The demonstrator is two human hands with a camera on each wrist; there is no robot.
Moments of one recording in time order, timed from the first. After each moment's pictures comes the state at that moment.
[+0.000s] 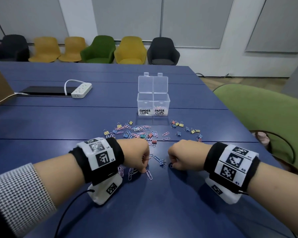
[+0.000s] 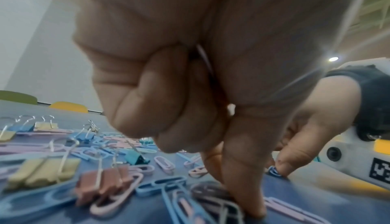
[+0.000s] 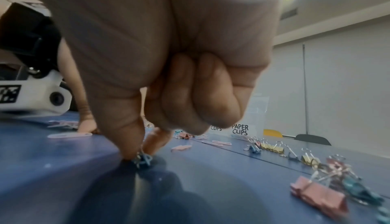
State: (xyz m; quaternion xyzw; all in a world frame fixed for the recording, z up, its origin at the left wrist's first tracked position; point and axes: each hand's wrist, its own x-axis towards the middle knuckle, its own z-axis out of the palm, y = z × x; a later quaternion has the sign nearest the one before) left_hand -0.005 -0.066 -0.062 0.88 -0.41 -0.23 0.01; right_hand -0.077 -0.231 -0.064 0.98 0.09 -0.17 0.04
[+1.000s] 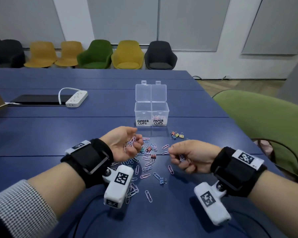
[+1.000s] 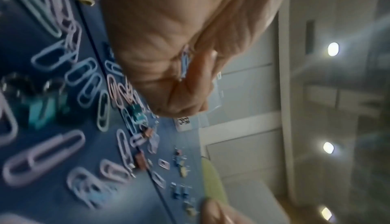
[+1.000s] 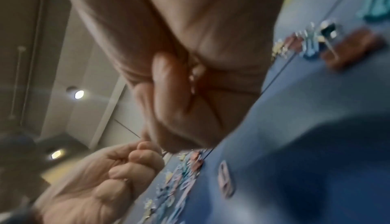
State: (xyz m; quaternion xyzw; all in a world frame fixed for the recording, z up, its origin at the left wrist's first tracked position) left_hand 0.067 -0.067 -0.060 0.53 0.10 -0.47 0.70; right_hand -0.044 -0.267 -0.067 0.67 -0.14 -0.25 -0.68
